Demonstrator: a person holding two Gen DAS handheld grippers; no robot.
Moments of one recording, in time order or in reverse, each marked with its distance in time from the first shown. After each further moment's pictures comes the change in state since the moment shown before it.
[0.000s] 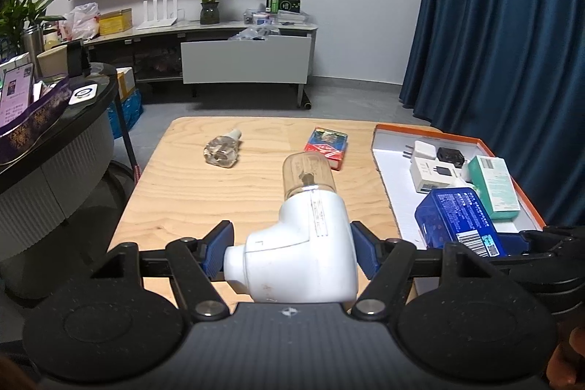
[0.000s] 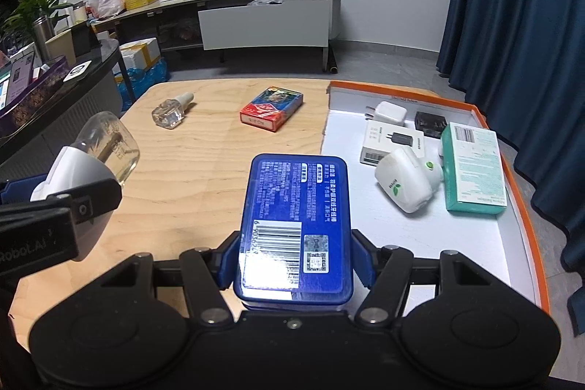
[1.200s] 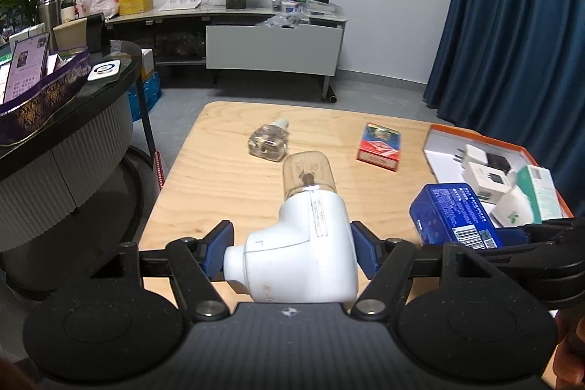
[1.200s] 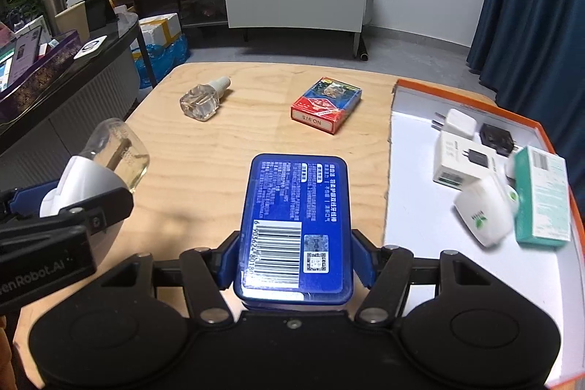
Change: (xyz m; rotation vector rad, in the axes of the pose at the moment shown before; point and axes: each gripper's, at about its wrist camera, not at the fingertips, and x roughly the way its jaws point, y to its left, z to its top) left arm 0.032 0.052 0.006 -0.060 0.029 0.036; right arm 0.051 0.058 0.031 -0.063 0.066 0.042
